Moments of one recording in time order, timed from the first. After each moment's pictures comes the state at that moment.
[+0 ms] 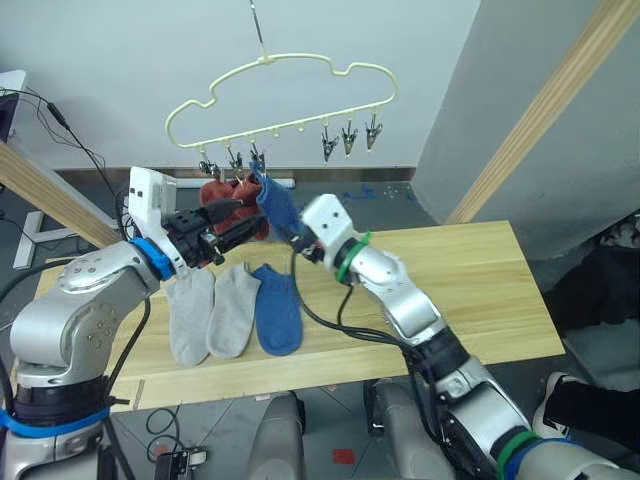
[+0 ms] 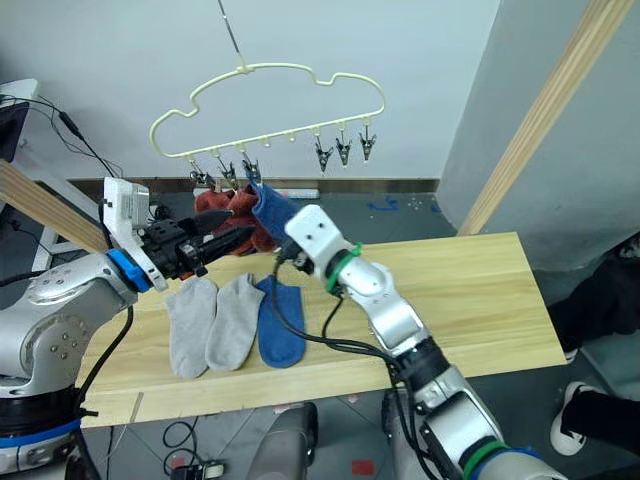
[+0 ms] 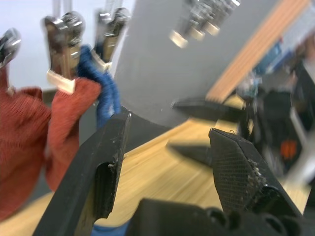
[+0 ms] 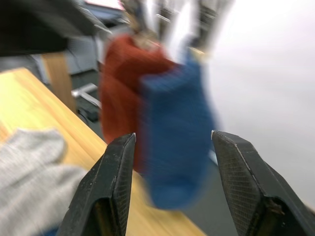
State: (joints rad) left arm -0.31 0.75 0.25 -0.33 -0.66 0.65 -0.67; right arm -0.64 0.01 0.32 0.08 -0.05 0.29 0.33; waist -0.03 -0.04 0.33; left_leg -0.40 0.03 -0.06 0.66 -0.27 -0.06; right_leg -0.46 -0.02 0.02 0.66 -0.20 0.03
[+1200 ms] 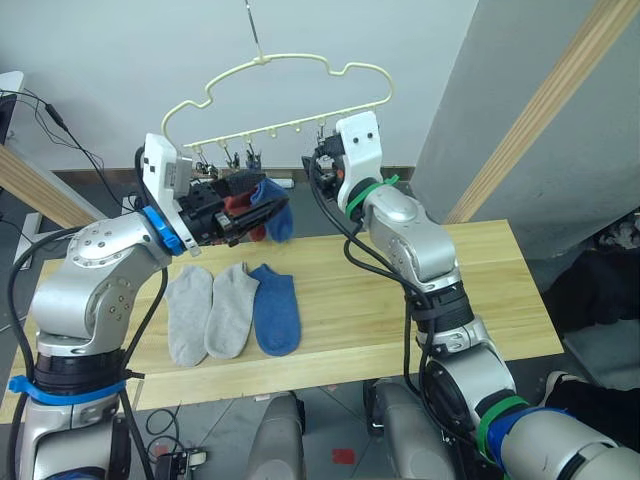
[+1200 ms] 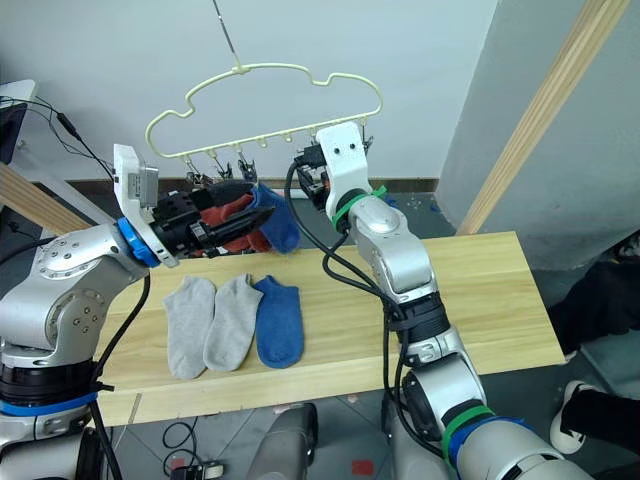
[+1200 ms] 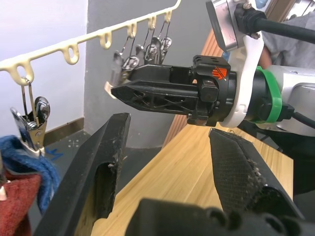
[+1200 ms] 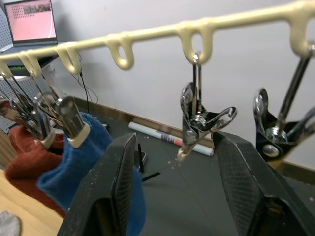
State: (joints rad) left arm -0.49 0.70 0.18 -0.25 -0.63 0.56 -0.78; right arm -0.94 0.12 0.07 0.19 0.07 0.57 0.19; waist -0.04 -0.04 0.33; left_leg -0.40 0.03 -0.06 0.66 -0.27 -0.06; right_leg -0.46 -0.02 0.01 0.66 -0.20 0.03
